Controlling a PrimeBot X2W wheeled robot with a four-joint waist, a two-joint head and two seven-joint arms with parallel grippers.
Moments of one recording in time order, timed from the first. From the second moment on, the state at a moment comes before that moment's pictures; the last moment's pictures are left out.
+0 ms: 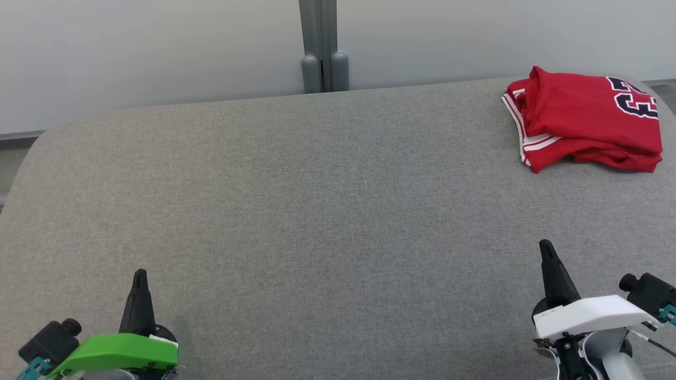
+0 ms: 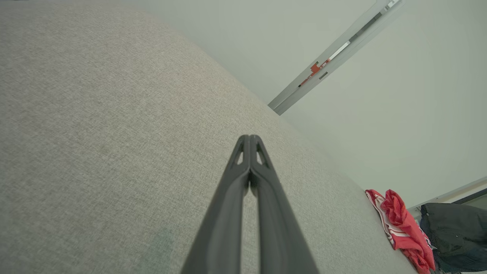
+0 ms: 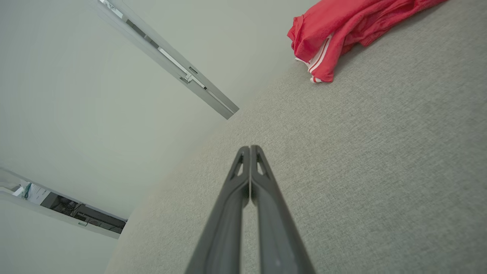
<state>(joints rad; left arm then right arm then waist) -0.03 0.04 0.08 0.26 -0.81 -0.13 -0.10 -0.03 -0.08 0.01 0.19 0.83 0.13 -0.12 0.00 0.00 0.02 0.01</state>
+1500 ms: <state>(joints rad) -0.07 0.05 0.10 0.25 -1.29 -0.13 0.03 -0.07 -0.08 -0.05 0.22 1.31 0.13 0.01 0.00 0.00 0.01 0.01</state>
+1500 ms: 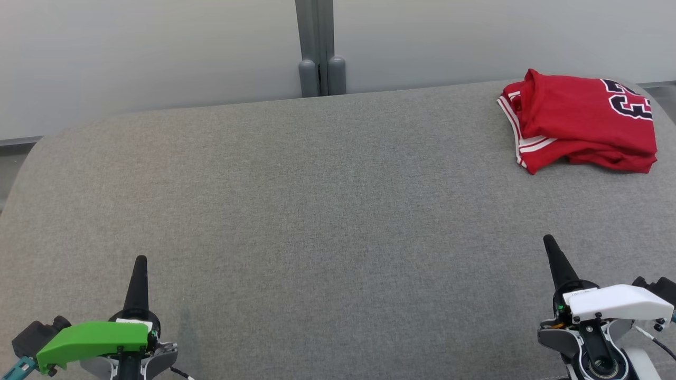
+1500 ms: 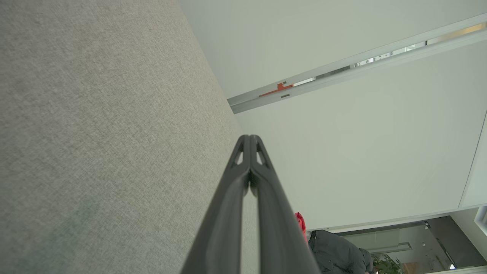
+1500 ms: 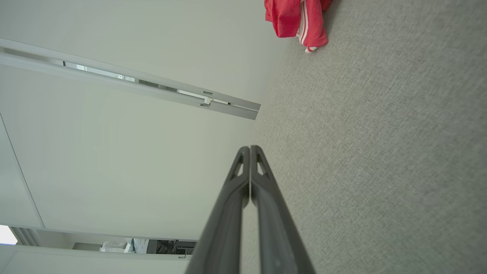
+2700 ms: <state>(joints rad) -0.10 0.05 0.11 0.25 -1.57 -0.13 0.10 -0.10 -0.07 -0.09 0.24 1.59 0.13 0.09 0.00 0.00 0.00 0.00</state>
